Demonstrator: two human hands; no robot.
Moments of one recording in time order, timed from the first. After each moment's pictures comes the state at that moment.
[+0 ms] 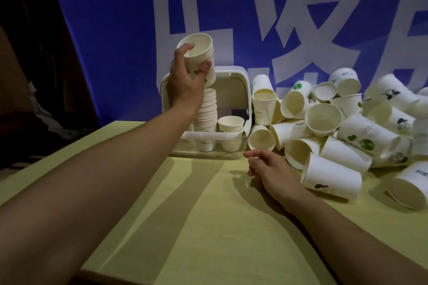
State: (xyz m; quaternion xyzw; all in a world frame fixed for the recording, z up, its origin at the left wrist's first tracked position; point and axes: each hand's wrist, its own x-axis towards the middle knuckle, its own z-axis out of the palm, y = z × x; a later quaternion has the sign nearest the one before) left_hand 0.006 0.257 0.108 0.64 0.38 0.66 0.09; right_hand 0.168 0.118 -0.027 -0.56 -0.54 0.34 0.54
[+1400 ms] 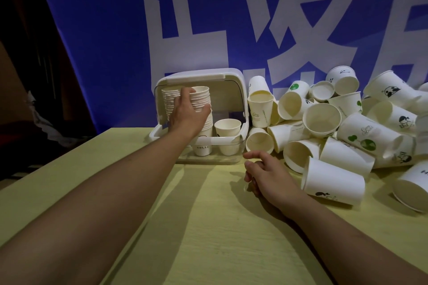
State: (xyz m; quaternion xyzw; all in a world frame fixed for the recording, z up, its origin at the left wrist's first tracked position) left_hand 0.012 0.286 0.057 0.69 0.54 0.47 0.10; right_hand 0.172 0.125 -0.029 -0.57 -0.55 0.34 0.51
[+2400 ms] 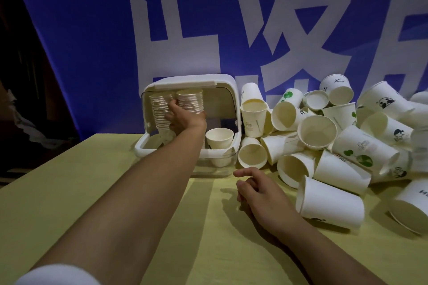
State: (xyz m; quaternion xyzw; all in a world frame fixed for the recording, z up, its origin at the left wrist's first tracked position) left_hand 0.068 0.326 0.065 0.45 0.62 0.58 0.27; right_hand 0.168 0.118 -0.028 -0.57 -0.55 0.33 0.51
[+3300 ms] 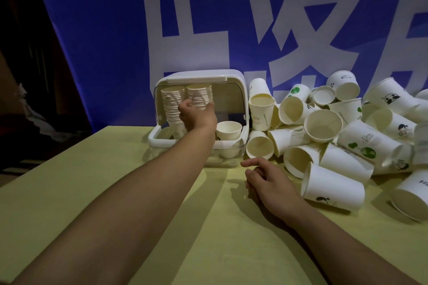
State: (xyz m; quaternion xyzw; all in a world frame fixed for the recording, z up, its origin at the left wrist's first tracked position) left_hand 0.060 0.279 0.066 0.39 0.52 0.65 0.39; right_hand 0.167 0.114 -0.021 -0.58 -0.57 0.30 0.50
